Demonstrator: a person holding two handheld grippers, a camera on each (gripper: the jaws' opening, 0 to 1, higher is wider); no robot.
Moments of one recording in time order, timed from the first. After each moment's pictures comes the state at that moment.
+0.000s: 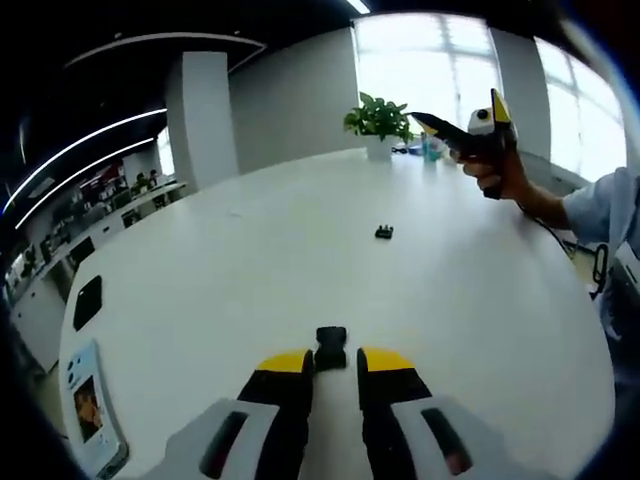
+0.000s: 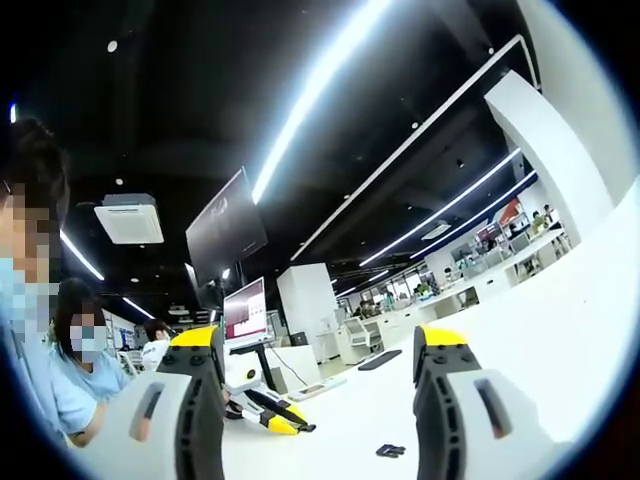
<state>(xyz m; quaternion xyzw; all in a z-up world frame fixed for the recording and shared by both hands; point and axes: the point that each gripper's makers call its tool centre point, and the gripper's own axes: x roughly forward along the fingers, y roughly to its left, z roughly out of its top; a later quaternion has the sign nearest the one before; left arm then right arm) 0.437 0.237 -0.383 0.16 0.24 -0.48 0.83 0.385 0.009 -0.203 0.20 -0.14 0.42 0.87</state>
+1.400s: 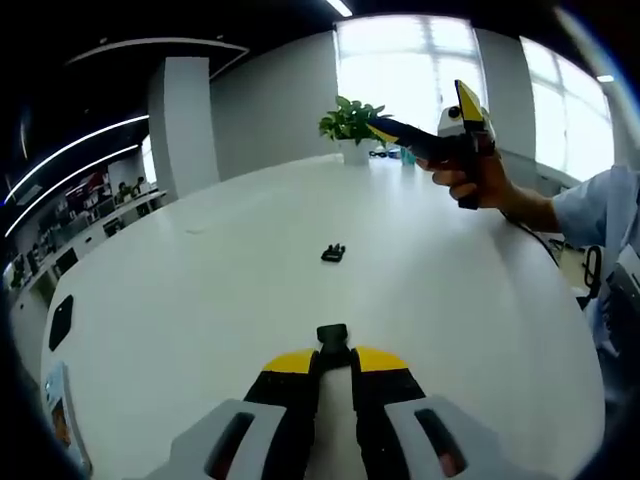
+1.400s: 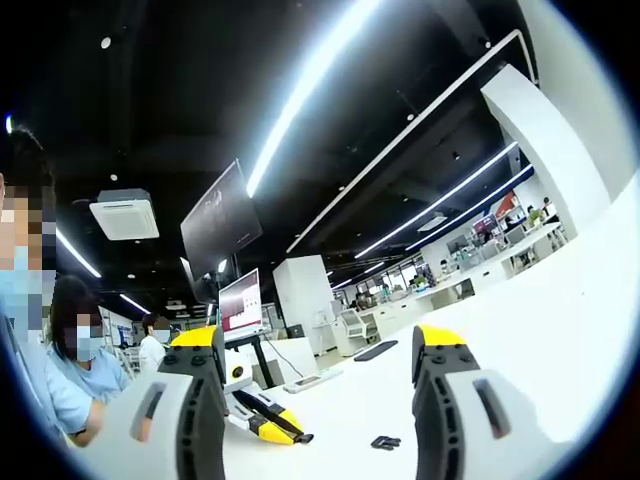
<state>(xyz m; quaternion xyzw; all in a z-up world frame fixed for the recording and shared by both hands) 0.397 0.175 -0.386 0.16 0.23 -0.51 0.81 0.391 0.011 -0.217 0.20 -0.12 0.42 0.88</state>
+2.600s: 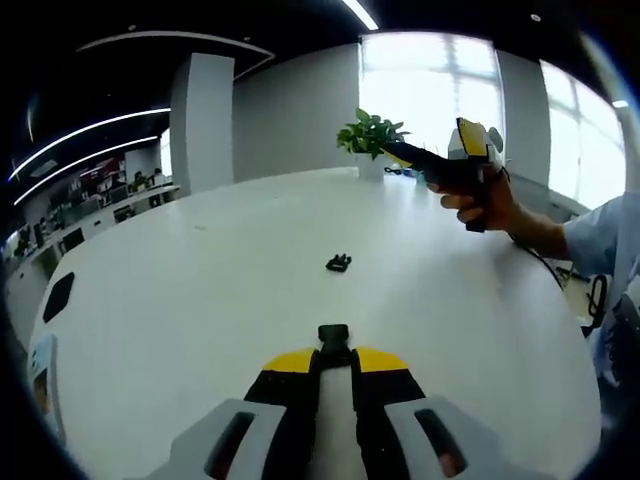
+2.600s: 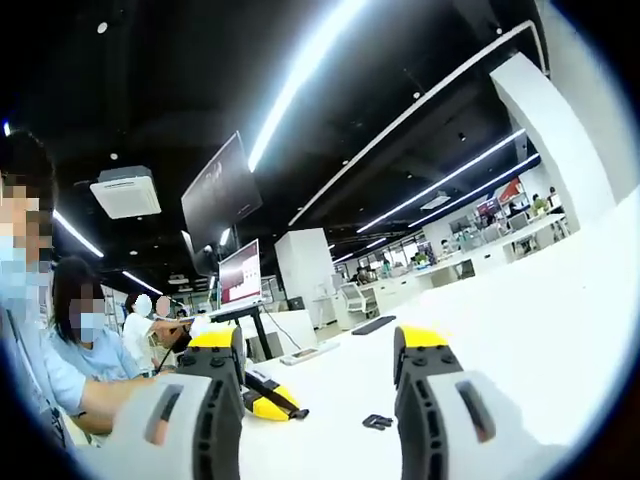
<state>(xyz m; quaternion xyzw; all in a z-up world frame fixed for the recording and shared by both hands) 0.389 0.165 -0.387 0.10 0.23 -0.50 0.83 0.395 0.026 -0.245 0.14 -0.06 0.45 0.88</state>
